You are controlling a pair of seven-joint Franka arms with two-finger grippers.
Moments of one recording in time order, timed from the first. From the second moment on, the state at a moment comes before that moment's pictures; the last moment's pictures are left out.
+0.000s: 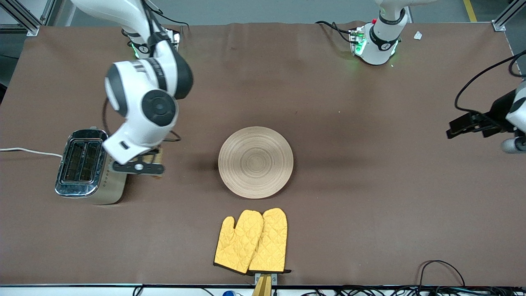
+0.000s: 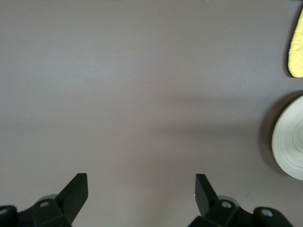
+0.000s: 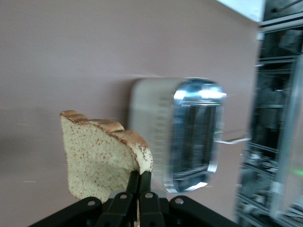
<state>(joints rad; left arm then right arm) 0.05 0.15 -0.07 -1.40 -0.02 1.56 -0.07 0.45 0.39 -0.08 -1.45 -0.57 1.53 0.36</state>
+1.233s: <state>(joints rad) -0.01 0.00 -0.05 -1.53 0.01 1.53 -0.05 0.24 0.44 -0.06 -1.46 -0.77 1.49 0.33</state>
